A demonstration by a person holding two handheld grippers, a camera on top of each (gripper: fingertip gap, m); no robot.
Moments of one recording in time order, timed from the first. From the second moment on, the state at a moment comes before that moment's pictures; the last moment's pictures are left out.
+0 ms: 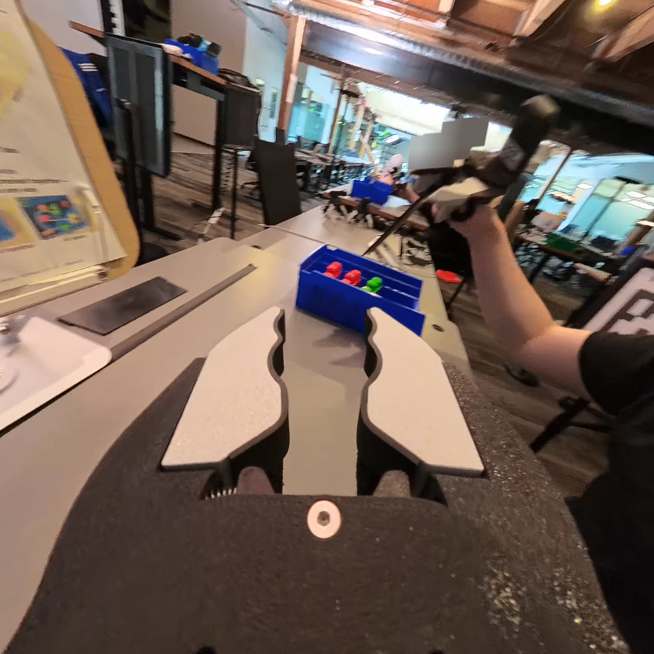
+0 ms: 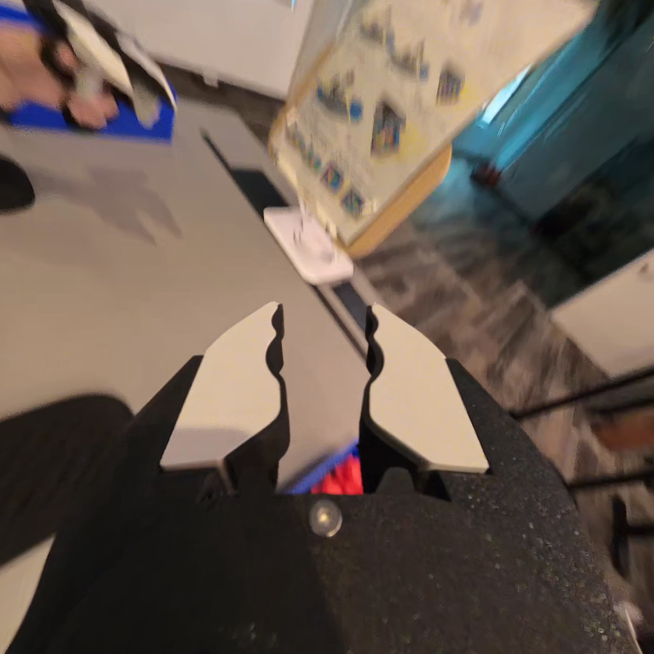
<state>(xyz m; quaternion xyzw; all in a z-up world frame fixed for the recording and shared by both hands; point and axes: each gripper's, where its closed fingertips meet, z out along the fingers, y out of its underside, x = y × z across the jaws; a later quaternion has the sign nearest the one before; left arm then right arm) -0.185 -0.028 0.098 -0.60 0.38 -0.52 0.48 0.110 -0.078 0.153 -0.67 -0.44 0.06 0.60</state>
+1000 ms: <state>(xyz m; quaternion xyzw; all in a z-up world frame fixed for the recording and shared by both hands) -0.577 0.052 0.024 -0.83 0.16 -0.11 0.53 -0.107 0.044 0.046 -0.72 -0.38 0.23 0.53</state>
